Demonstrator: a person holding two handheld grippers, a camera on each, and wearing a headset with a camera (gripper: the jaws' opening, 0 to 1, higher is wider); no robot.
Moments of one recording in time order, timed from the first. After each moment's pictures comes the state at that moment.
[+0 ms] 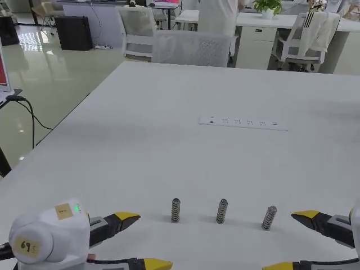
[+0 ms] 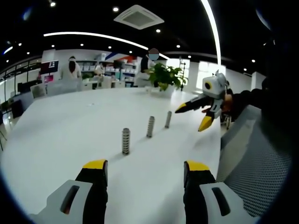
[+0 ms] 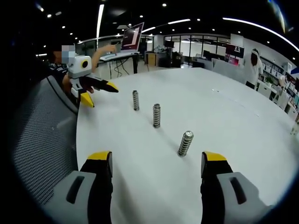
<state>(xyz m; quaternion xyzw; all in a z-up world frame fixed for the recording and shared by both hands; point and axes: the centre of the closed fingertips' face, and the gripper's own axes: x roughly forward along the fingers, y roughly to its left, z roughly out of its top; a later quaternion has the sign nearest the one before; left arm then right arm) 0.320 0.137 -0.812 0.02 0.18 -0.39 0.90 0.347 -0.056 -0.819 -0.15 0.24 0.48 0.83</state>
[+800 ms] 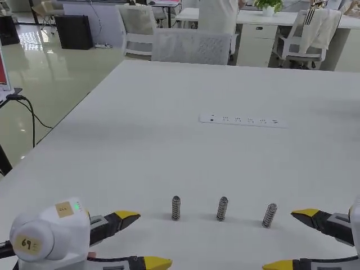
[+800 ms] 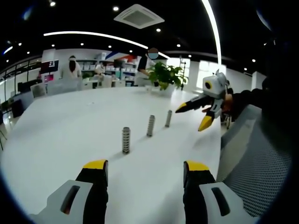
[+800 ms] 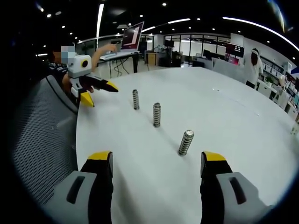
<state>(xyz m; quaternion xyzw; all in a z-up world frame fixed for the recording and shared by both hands) 0.319 0.138 -0.814 0.02 0.18 -0.39 0.90 0.346 -0.056 -0.821 -0.15 0.25 0.48 0.83</state>
